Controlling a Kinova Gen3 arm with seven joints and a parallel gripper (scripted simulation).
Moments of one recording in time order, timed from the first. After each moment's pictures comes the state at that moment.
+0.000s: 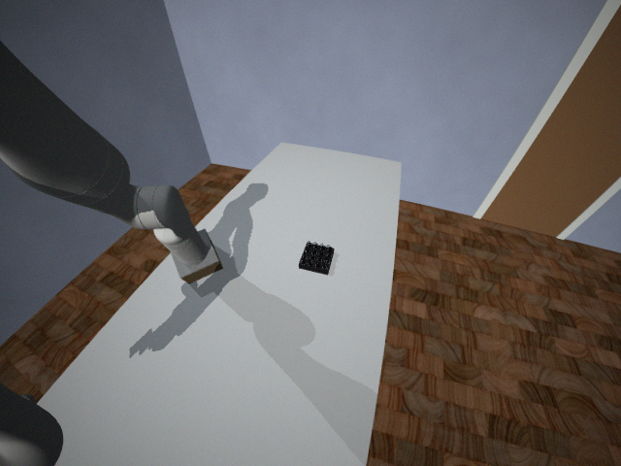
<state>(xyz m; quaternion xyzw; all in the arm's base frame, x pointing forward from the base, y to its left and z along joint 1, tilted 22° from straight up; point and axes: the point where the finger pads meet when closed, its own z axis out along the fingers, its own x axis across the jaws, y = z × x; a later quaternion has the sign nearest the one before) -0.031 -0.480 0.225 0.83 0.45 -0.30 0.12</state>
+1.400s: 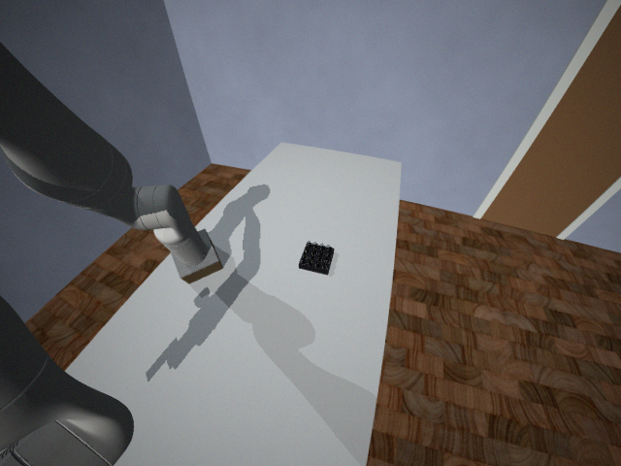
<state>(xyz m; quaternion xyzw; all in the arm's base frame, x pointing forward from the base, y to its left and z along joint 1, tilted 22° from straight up) 0.050 -0.475 0.211 0.74 0.59 -0.29 0.11</state>
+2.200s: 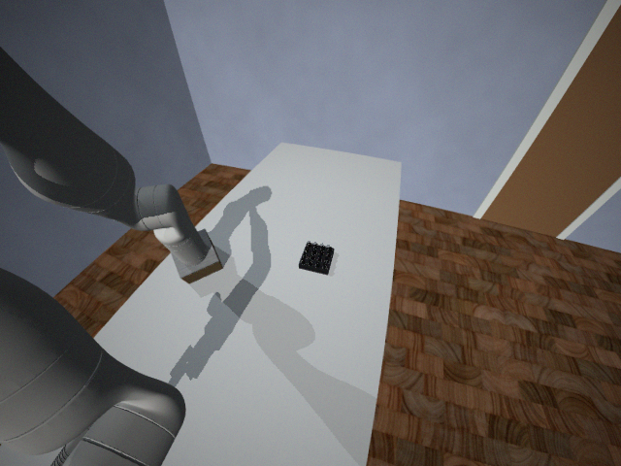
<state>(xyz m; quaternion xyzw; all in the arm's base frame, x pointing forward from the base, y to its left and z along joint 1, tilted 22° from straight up) 0.113 -0.461 0.197 0.67 0.68 -0.29 0.11</state>
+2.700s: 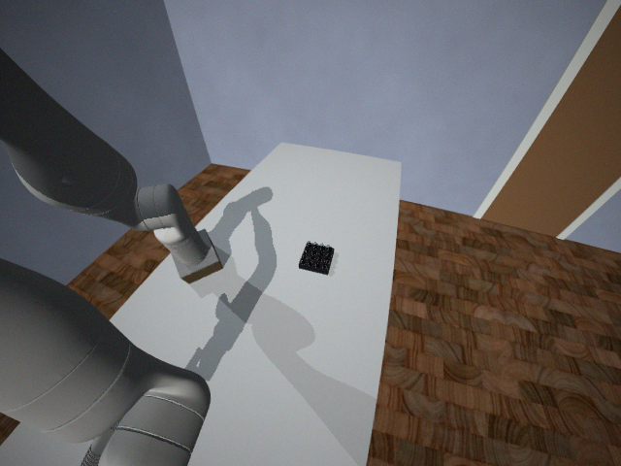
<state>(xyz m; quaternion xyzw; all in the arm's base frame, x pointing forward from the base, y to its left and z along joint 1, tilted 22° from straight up) 0.147 -0.449 0.190 0.62 0.72 -0.28 0.10</state>
